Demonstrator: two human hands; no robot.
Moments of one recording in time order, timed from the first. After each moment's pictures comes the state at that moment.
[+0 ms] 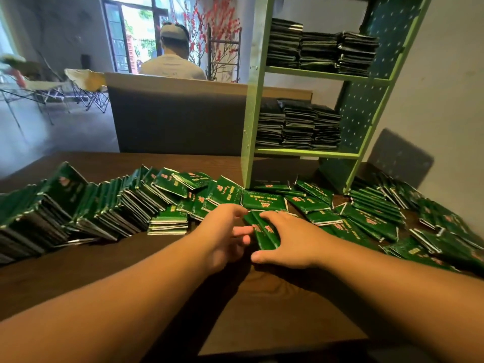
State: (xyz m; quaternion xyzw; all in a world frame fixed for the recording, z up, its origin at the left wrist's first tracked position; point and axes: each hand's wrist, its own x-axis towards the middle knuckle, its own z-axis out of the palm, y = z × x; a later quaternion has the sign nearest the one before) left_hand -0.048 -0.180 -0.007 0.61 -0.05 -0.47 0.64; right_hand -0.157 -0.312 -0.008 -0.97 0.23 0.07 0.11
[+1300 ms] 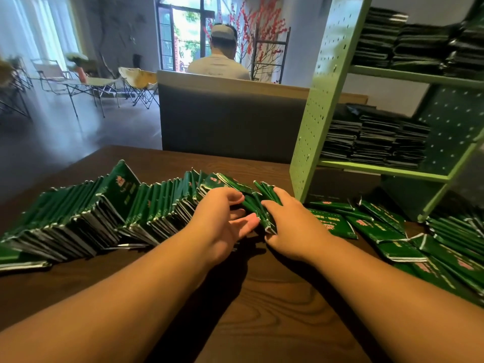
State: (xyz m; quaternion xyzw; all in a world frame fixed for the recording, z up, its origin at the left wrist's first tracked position) left_hand 0.037 -0.131 0.012 0.47 0.03 -0.38 0.80; right_hand -0.028 -0.283 -0.015 -0.99 0.15 -0.04 0.05
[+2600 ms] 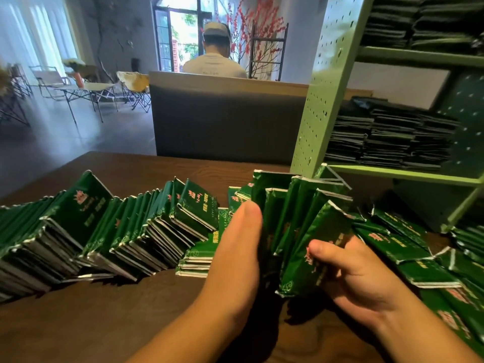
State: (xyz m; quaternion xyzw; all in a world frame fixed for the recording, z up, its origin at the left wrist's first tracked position) left_hand 0.002 -0.162 -0.022 0.53 -0.25 -0.24 0.77; right_hand -0.083 -0.308 -0.028 -0.51 0.10 -0.15 0.84
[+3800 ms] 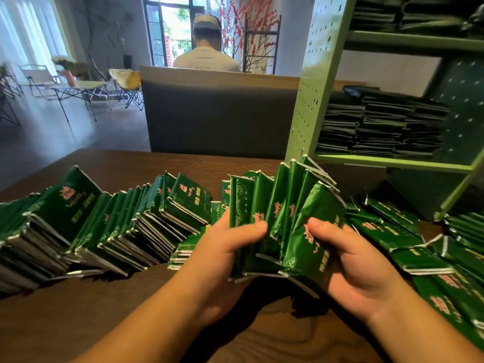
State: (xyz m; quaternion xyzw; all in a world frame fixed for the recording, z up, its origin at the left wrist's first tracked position) left_hand 0.012 -0.152 -0.016 0.46 -0.19 -0.42 0.76; right_hand -0.085 -0.311 -0.028 -0.43 0.16 -0.15 0.87
